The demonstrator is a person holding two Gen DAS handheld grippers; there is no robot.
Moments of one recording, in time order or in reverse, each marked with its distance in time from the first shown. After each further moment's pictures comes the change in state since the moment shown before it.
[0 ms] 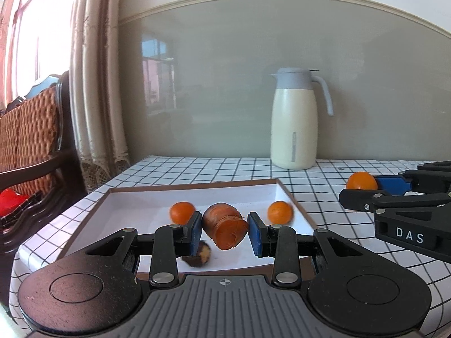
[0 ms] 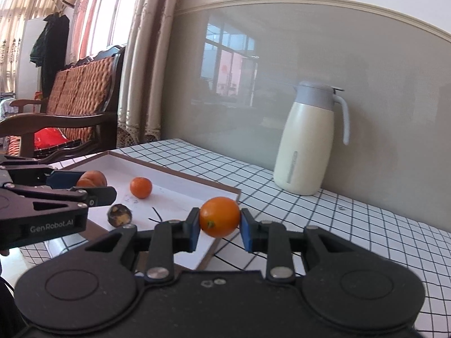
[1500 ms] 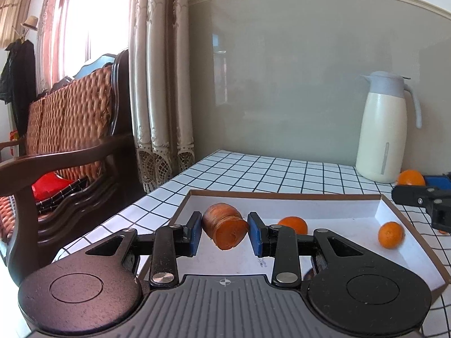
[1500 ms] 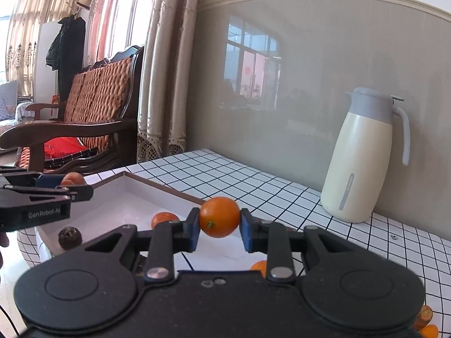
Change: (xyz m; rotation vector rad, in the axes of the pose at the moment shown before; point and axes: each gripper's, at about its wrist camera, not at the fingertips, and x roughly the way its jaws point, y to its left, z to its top) left arm 0.069 0.105 0.009 -0.100 0.026 0.198; right arm 0.088 0.030 0.040 0.004 0.002 0.091
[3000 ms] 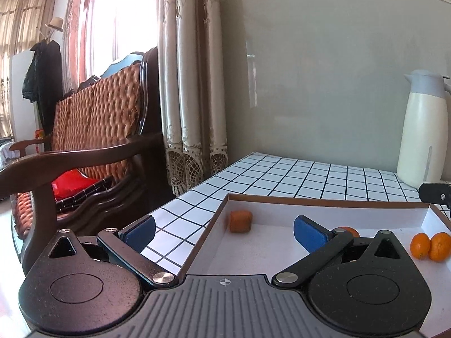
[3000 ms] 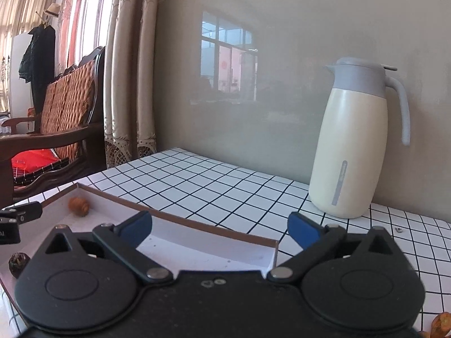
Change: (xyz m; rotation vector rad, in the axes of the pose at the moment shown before) left arm 0.036 0.013 -0.006 -0.021 -0.018 0.137; right arm 0.054 -0.034 -0.002 0.088 0.011 -0.053
